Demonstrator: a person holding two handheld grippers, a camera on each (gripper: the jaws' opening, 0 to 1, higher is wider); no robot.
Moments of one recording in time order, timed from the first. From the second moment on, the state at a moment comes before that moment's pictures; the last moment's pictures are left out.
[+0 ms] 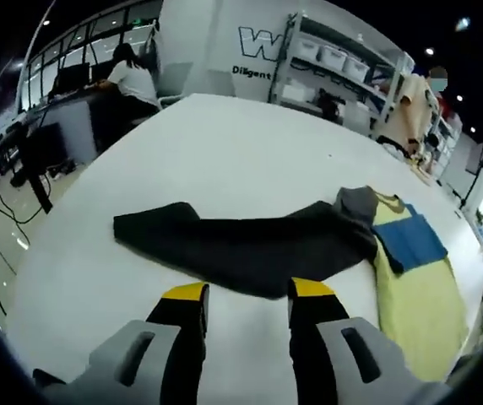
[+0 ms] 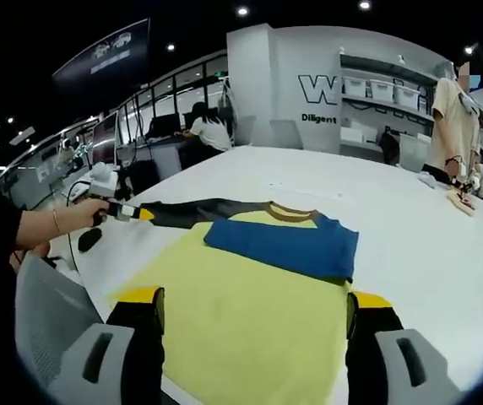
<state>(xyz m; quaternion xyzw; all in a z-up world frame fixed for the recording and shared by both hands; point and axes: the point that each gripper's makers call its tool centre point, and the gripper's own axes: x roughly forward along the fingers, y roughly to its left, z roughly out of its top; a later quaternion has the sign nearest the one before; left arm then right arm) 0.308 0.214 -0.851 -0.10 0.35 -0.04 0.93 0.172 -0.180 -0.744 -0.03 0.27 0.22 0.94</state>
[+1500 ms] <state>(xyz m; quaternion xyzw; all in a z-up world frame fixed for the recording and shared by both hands) 0.284 0.222 -0.853 -0.08 0.39 -0.04 0.92 0.165 -0.179 -0.742 -0.03 0.27 0.22 0.94</state>
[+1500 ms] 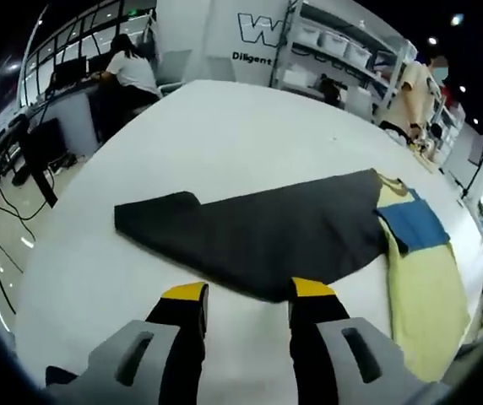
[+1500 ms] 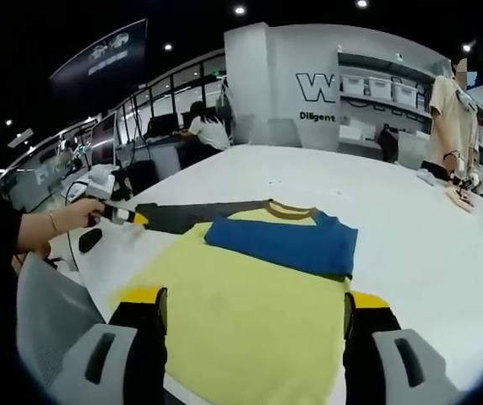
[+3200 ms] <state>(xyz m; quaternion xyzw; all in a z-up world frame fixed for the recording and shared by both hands) 0.391 0.115 -0.725 0.06 0.27 -0.16 0.95 0.155 -0.195 -0.751 -0.03 0.30 0.21 0.93</state>
